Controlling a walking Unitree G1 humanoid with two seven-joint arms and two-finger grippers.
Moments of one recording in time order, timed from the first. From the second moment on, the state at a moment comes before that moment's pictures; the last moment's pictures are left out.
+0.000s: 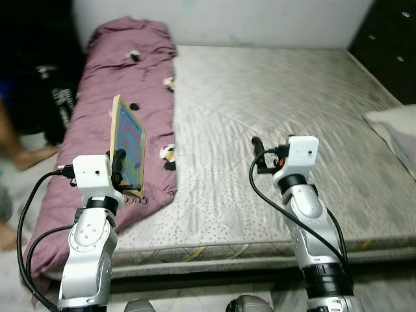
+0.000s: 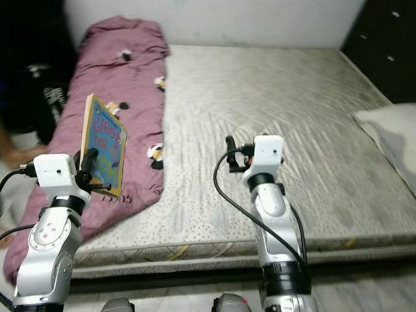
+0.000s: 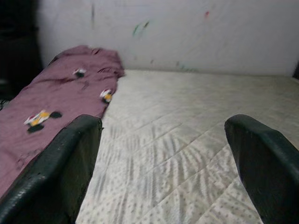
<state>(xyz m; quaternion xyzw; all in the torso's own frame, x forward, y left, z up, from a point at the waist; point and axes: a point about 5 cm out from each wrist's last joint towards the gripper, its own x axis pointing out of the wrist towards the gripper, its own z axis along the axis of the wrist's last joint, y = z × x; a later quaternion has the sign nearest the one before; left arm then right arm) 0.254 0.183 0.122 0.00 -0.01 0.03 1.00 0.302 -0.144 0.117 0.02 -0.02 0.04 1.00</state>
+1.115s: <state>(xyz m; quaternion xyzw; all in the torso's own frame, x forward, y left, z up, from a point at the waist) 0.256 0.170 0.124 -0.02 -0.01 0.01 1.00 0.299 -0.149 0.117 0.00 0.00 0.05 1.00</state>
